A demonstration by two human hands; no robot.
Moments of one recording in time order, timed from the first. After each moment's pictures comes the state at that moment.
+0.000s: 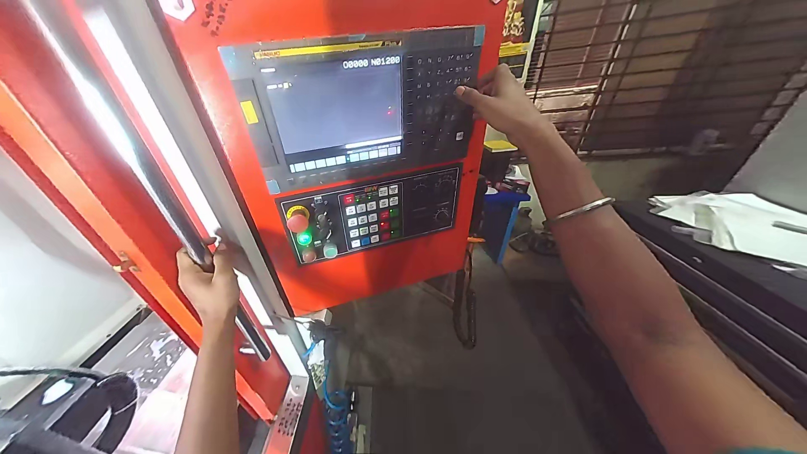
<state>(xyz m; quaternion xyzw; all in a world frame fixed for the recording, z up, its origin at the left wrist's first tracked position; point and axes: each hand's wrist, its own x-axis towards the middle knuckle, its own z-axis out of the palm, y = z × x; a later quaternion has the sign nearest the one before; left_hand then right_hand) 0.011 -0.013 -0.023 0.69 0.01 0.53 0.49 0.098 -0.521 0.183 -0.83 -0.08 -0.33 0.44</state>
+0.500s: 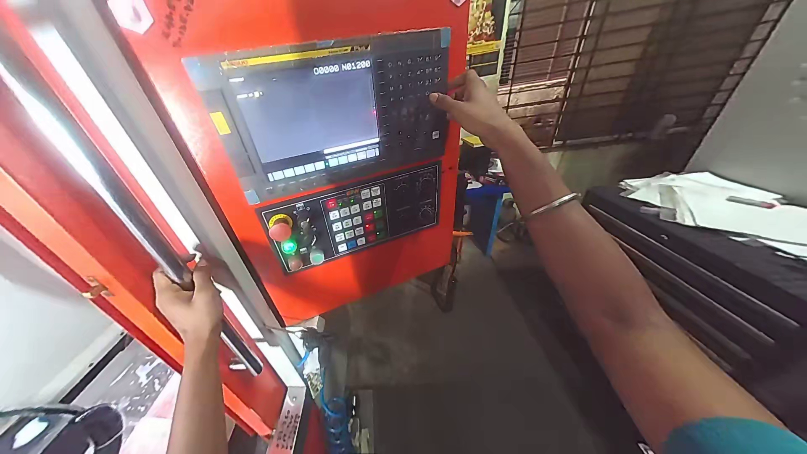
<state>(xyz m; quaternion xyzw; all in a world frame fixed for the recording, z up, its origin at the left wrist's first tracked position) 0.011 -0.013 -0.022 0.70 0.02 0.52 0.49 0.097 -0.525 0.173 -0.82 -0.11 -0.33 0.46</state>
